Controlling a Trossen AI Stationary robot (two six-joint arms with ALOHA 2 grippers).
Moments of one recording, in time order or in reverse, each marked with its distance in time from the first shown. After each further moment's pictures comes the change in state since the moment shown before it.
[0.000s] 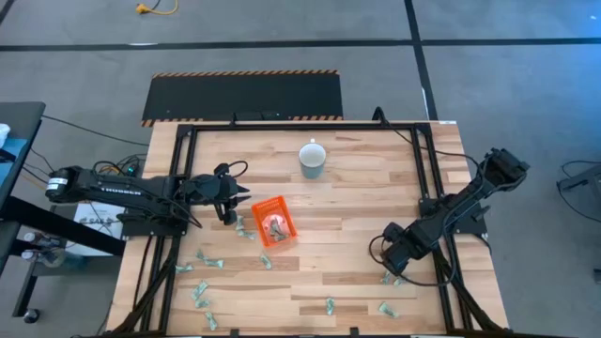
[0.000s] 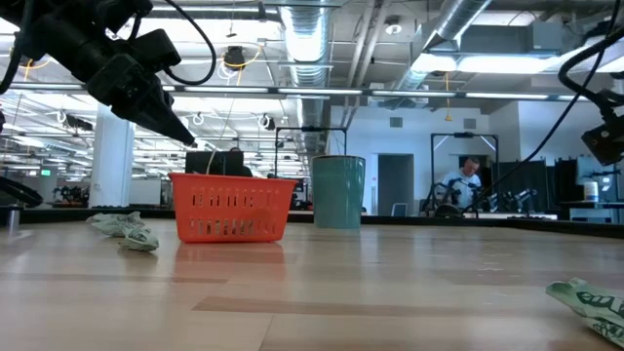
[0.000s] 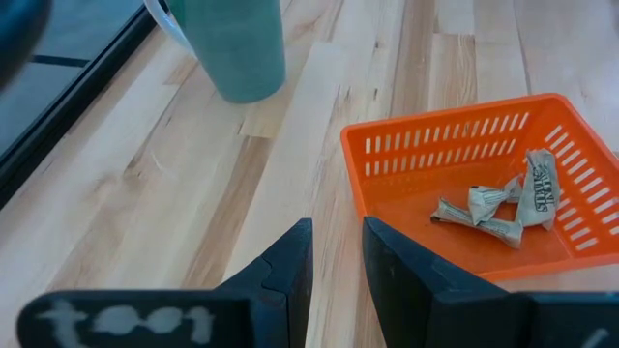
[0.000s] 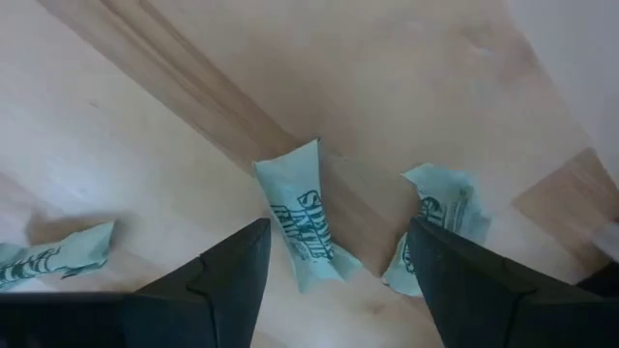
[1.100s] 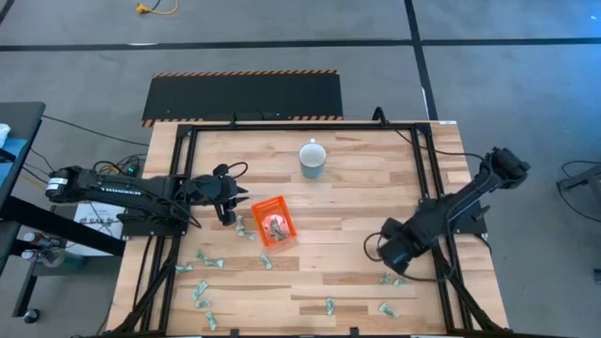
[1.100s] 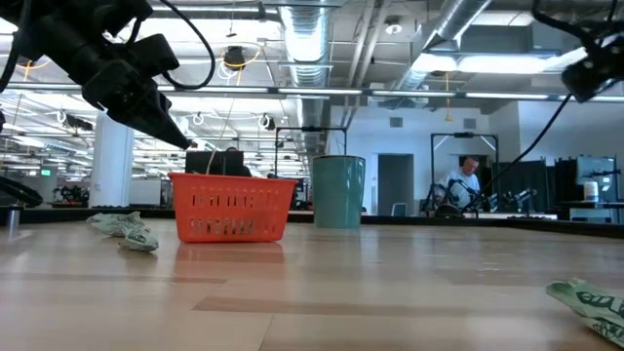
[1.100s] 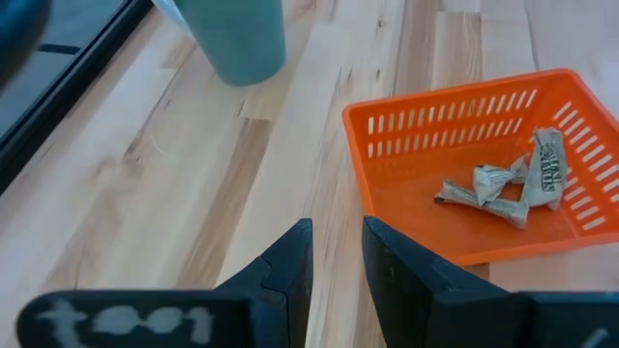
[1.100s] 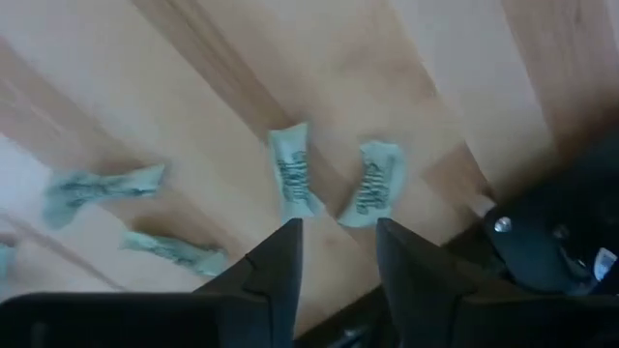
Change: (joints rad) left arm 0.000 0.000 -0.001 -0.036 -0.001 0.000; right arm -0.041 -0.010 0.255 -0.371 0.031 -0.165
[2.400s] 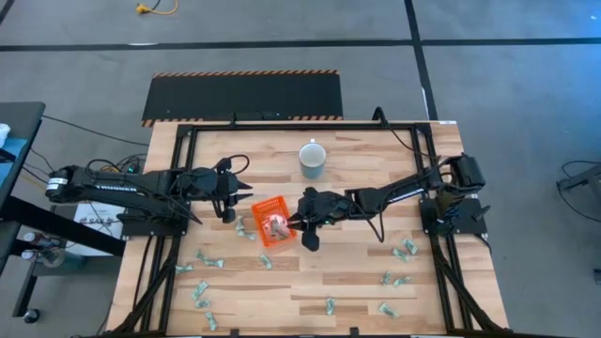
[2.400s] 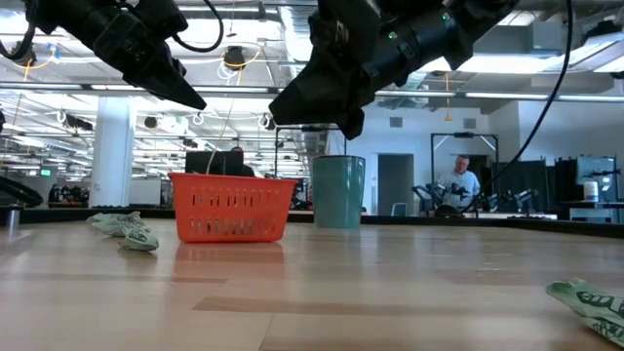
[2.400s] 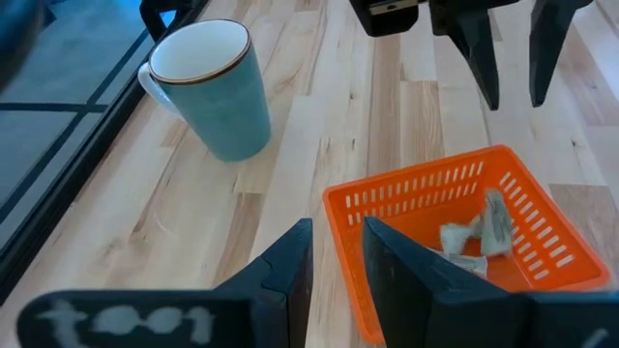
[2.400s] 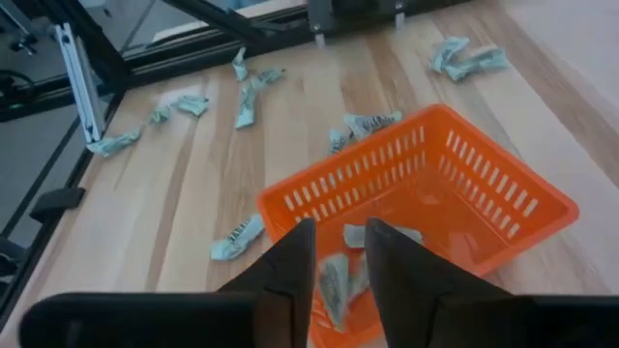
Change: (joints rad) left arm 0.000 0.000 0.140 -0.046 0.049 0.088; right arm -0.491 0.378 0.143 1.443 0.111 -0.976
